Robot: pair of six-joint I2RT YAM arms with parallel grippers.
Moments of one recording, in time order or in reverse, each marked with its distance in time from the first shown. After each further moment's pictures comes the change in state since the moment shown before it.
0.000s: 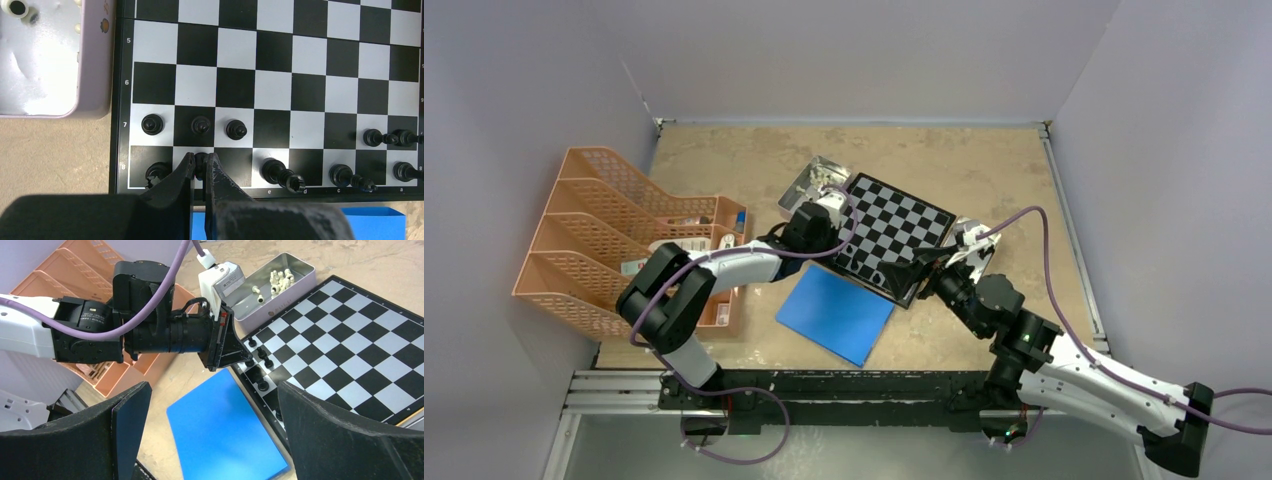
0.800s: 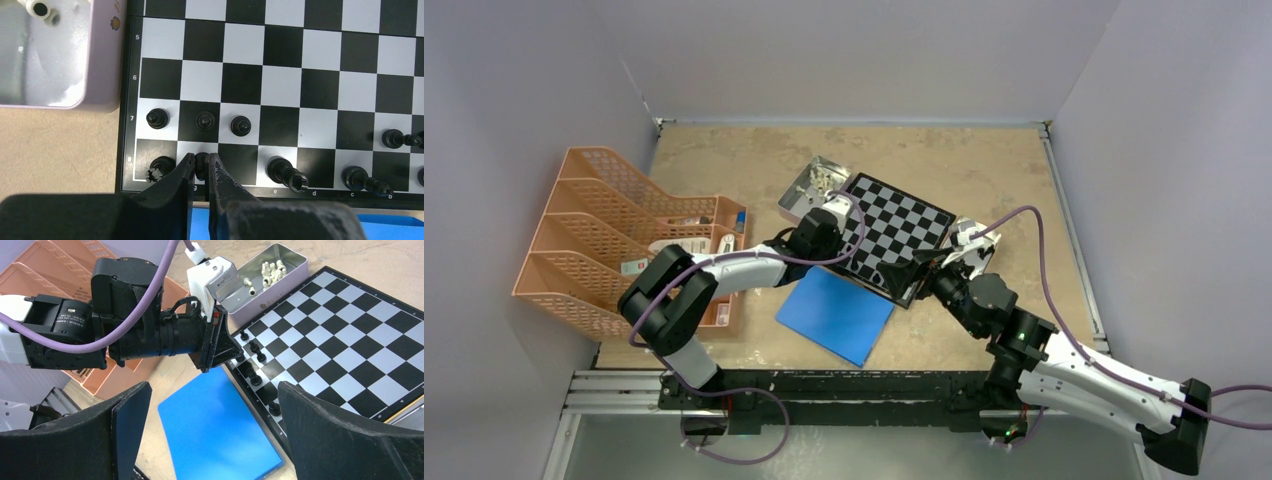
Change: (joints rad) left arm -0.056 -0.002 0.000 -0.014 -0.131 0.027; right arm 0.000 0.027 -0.011 0.001 0.018 0.001
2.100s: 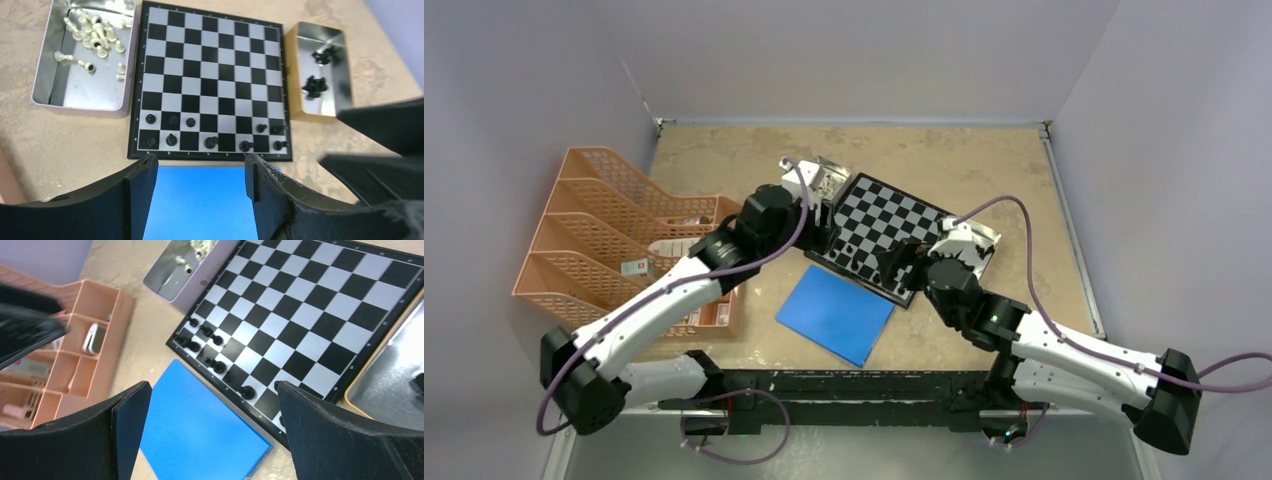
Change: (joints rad) left arm -0.007 -0.443 0.176 -0.414 0.080 -0.114; right arm 0.000 0.205 0.060 -0.100 0.193 0.215
